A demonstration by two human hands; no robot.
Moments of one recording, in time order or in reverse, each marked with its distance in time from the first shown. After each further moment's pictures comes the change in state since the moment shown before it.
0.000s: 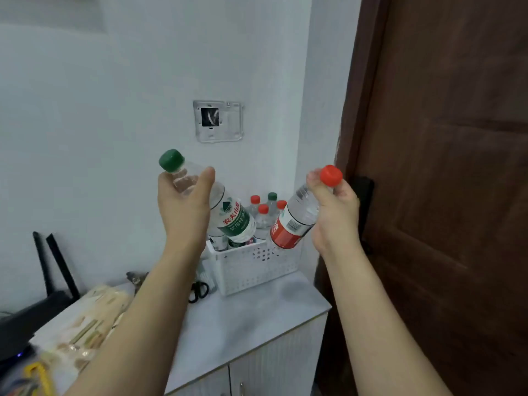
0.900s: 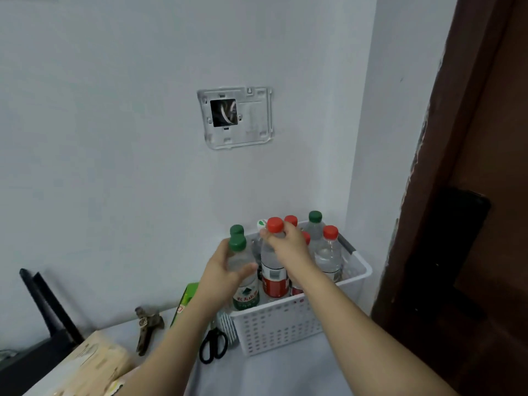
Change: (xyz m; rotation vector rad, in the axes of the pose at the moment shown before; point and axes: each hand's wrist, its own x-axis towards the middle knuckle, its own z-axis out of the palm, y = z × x) left_hand 0.096 -0.204 0.013 0.502 -0.447 -0.176; right_hand 0.141 0.246 0.063 -0.547 -0.438 0.330
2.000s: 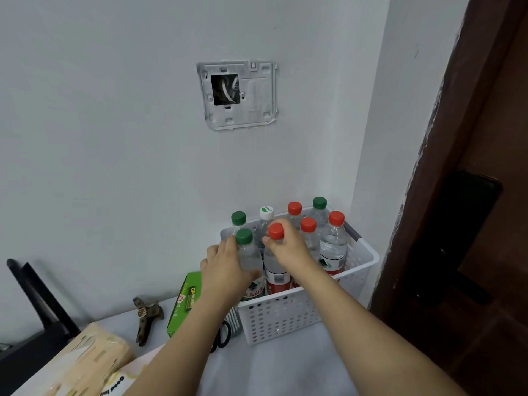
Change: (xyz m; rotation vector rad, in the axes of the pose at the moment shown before) left_hand 0.009 -0.033 0.015 0.727 0.127 0.016; right_hand -0.002 0.037 0.008 -0.227 -0.089 -0.109
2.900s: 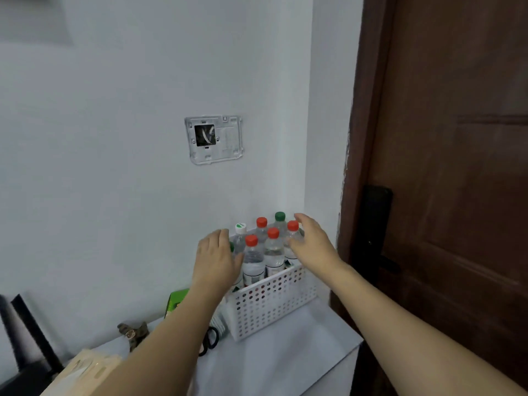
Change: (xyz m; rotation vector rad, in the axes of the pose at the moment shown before) left_hand -0.018 0.029 -0.057 0.102 0.105 0.414; right_hand -0.114 -0.080 -0.086 -0.374 0.294 -0.024
